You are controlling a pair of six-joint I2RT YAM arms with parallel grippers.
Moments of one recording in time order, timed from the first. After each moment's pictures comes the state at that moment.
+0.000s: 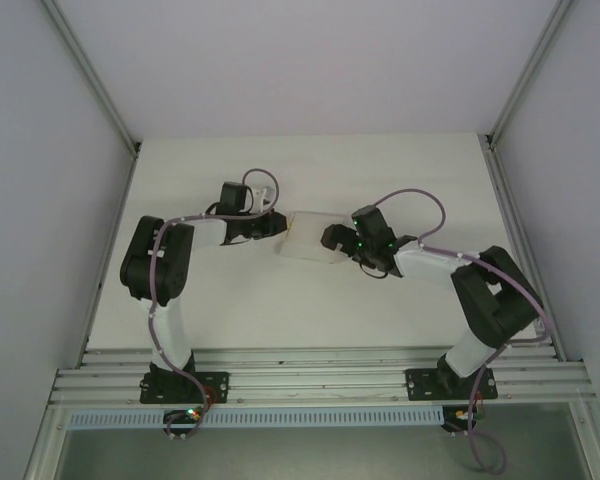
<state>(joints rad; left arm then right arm) -0.35 1.97 1.07 0.10 0.71 -0.48 0.49 1.65 0.84 0.01 -0.08 0.87</state>
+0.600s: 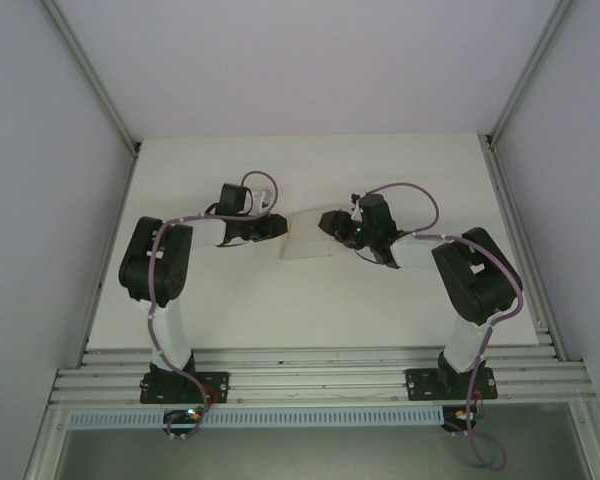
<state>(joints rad) -0.35 1.94 1.08 0.01 0.67 -0.45 0.42 1.79 0.85 0.39 -0.36 0.94</state>
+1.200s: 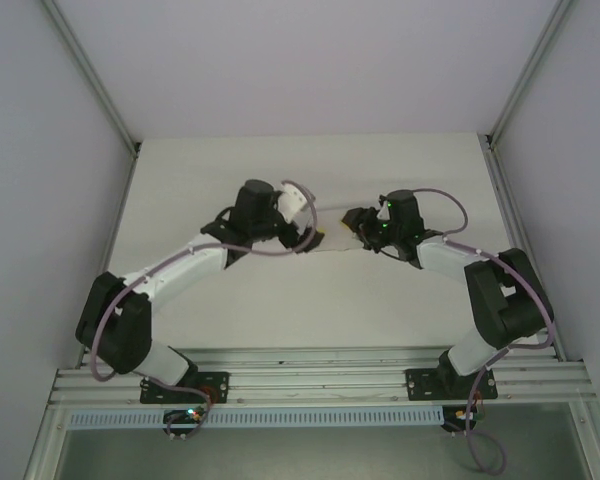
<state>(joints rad) -0.69 1.48 1.01 -0.07 0.30 0.19 0.26 1.60 0.79 0.19 -0.52 1.16</state>
